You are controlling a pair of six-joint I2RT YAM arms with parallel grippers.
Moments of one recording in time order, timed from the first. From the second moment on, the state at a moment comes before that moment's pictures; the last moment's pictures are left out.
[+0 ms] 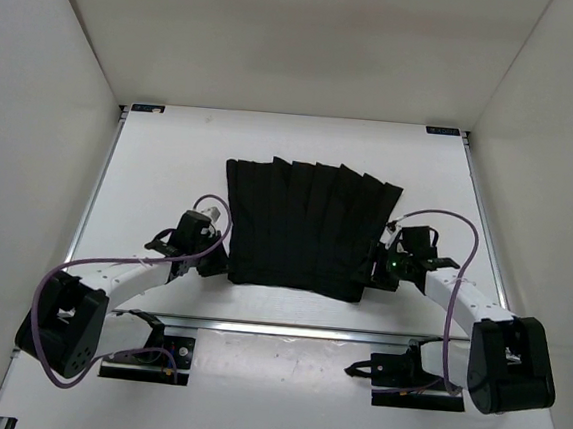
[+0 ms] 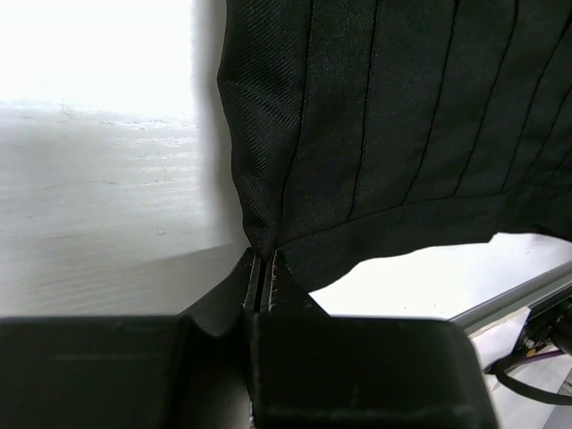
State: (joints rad) left arm -0.41 1.19 0.43 -0.16 0.22 -0.66; right arm 0.17 1.18 0.48 -0.32 -0.46 0.39
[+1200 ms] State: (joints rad) left arm -0.29 1.64 1.06 -0.20 0.23 -0.54; right arm 0.05 1.66 1.19 -0.36 -0.51 0.28
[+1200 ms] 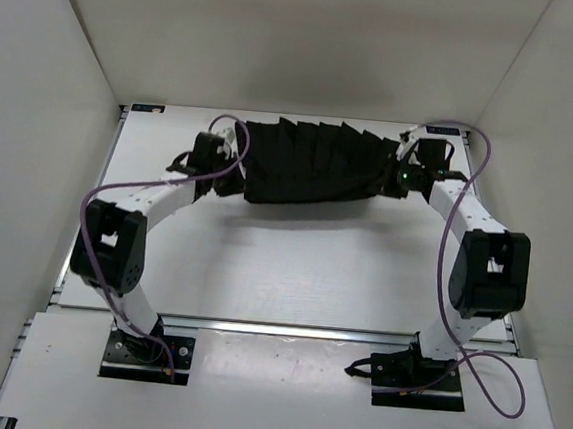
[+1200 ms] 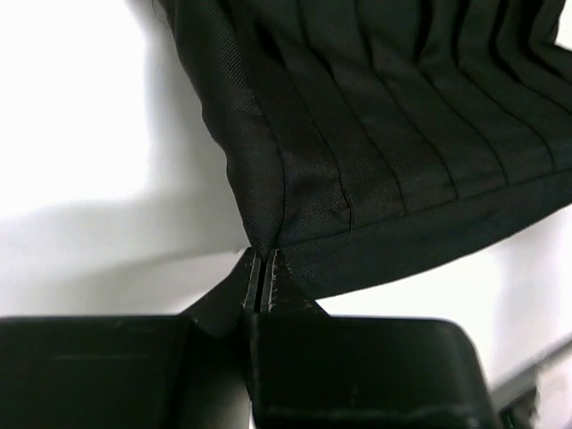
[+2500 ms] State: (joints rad) left arm -0.22 1.95 1.41 -0.42 0.38 -0.49; right arm 0.03 1.68 1.10 -0.40 -0.55 0.35
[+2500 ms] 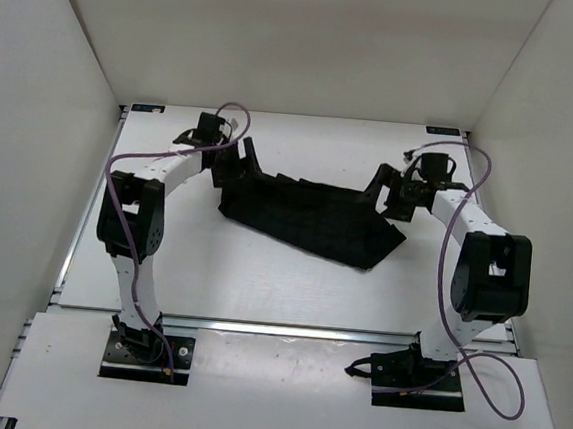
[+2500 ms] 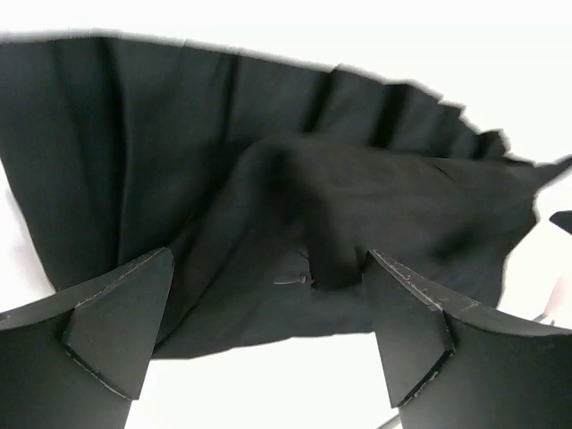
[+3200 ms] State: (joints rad) left arm -0.35 1.77 1.27 -0.34 0.05 -0.36; right arm 0.09 1.34 0.76 -0.48 -0.34 0.34
